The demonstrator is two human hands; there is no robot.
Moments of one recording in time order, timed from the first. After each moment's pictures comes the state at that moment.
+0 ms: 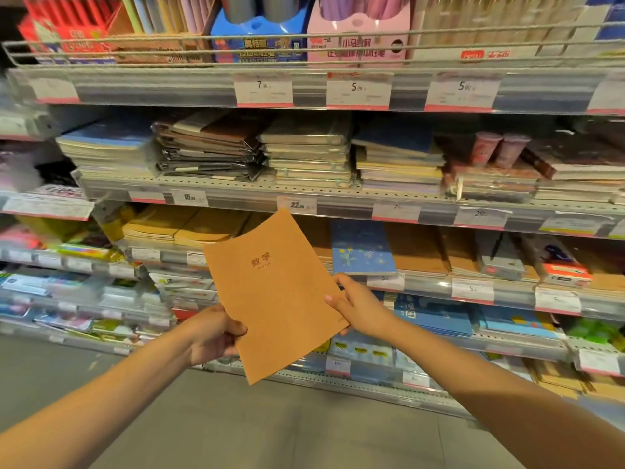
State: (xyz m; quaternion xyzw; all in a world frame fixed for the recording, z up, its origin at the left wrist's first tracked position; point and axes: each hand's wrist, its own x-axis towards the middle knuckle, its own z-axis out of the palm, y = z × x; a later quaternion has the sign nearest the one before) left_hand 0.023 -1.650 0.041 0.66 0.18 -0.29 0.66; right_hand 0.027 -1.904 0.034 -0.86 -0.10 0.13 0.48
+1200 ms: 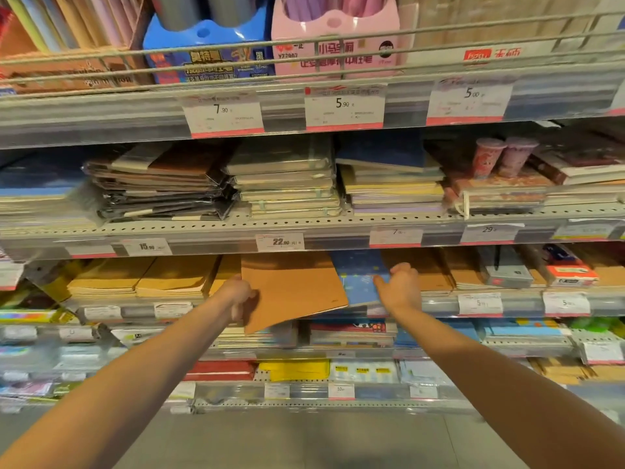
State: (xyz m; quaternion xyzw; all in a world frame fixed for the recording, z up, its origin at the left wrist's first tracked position) left_hand 0.204 -1.704 0.031 0.76 0.18 -0.20 0.60; right_hand 0.152 -1.974 -0.018 -0.88 0.29 -0.10 0.35
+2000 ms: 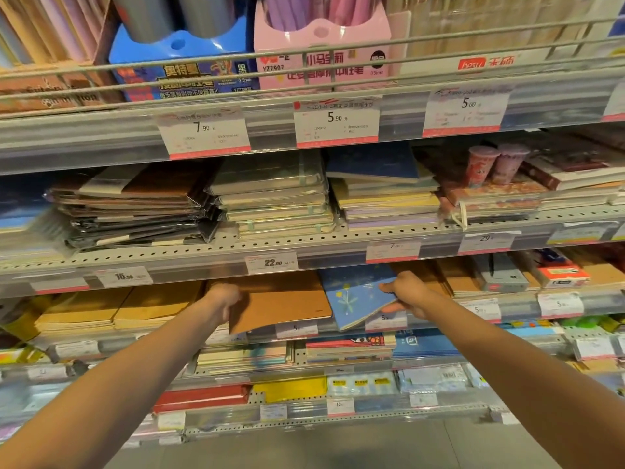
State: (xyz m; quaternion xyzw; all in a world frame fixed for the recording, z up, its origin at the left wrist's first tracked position) left_hand 0.272 -1.695 0.013 0.80 0.19 -0.19 0.53; right_hand 0.175 -2.012 -0.002 -0.72 0.30 0.10 0.62
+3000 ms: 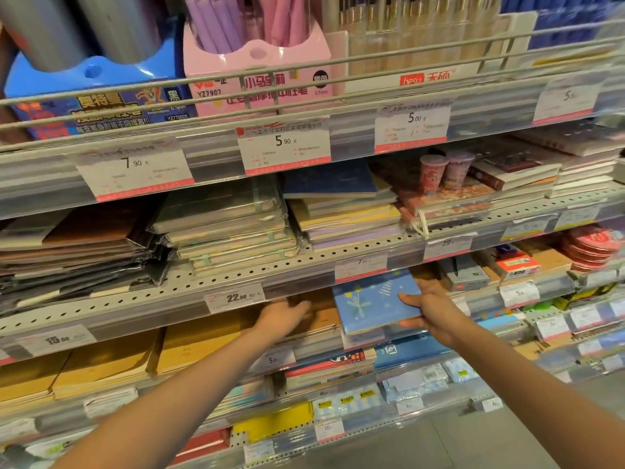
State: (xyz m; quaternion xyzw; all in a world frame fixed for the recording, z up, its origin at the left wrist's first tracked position) left_hand 0.227 -1.822 0.032 0.92 -0.08 -0.24 0.29; right_hand 0.109 -2.049 0.015 -0.60 0.28 -0.06 0.75
